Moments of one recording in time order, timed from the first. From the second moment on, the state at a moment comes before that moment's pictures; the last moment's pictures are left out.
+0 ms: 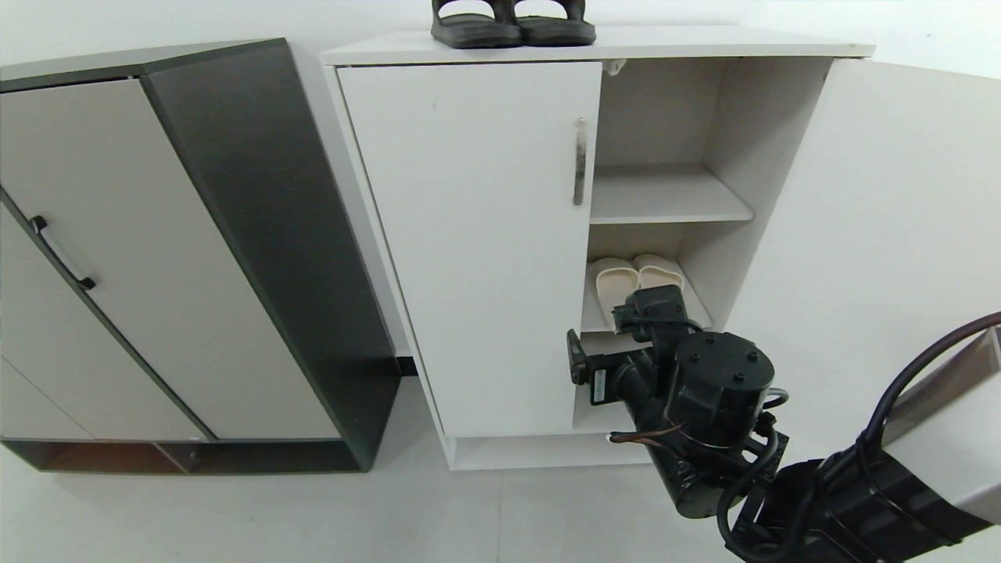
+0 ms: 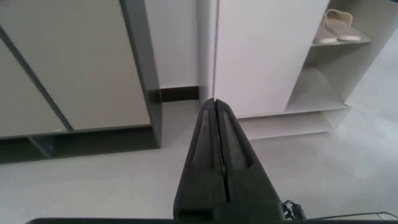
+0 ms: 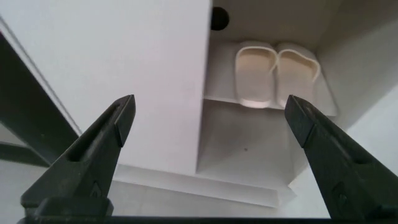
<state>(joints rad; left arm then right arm) 0.00 0.00 0.00 0.00 -0.05 0.02 0.85 2.01 -0.78 -1.29 -0.67 -0.06</state>
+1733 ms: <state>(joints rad) 0.00 0.00 0.00 0.00 -0.05 0.02 0.85 2.01 -0.72 -1.35 -0.66 -0.17</state>
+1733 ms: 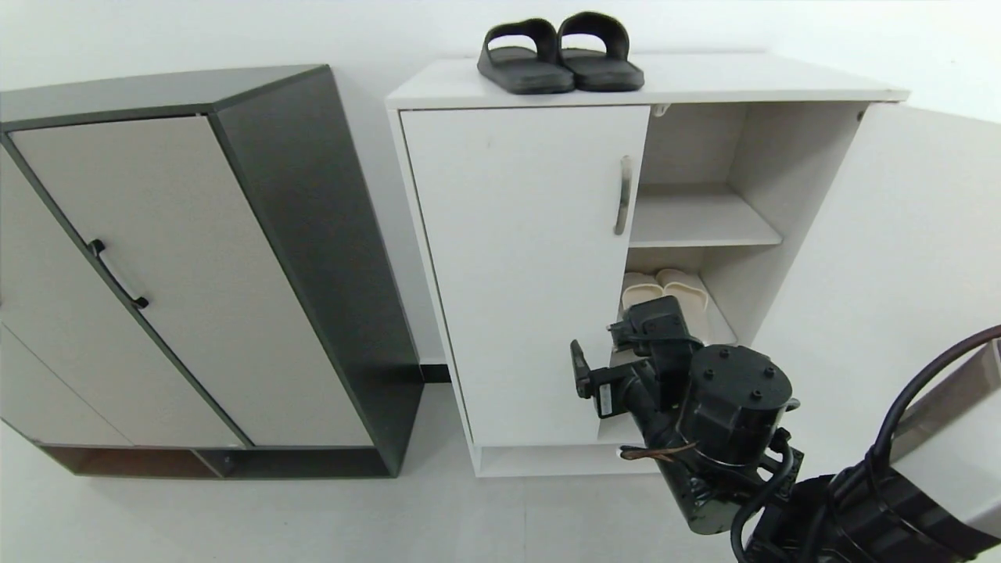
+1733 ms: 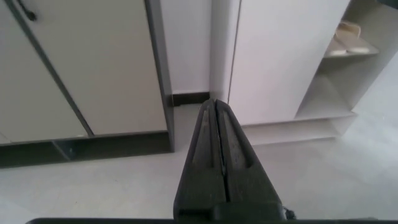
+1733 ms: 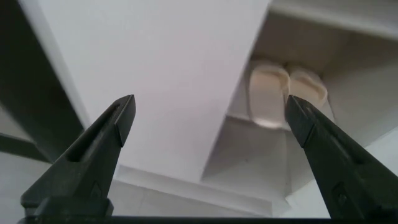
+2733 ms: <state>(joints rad) 0.00 0.00 0.00 0.00 -0.05 0.02 0.84 2.01 -0.73 -1.36 -0.66 -0.16</state>
